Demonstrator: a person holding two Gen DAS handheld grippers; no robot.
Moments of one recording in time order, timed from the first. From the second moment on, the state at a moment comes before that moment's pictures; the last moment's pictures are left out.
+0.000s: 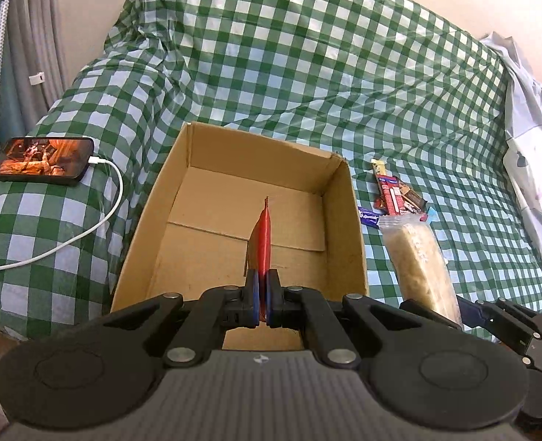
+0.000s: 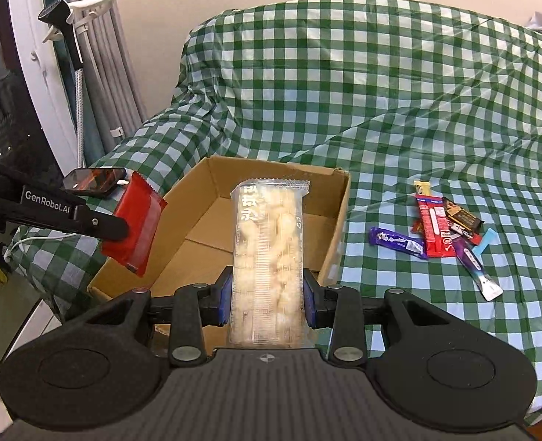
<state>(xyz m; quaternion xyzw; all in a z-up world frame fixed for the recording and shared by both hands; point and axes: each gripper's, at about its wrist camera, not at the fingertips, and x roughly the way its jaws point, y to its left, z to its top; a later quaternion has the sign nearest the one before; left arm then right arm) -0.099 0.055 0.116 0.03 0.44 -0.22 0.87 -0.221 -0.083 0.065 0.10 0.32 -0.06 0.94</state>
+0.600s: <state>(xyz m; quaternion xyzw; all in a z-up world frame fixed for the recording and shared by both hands) -0.064 0.053 0.095 0.03 0.46 -0.20 0.86 -0.185 -0.084 0.050 0.10 0.34 -0.04 0.93</state>
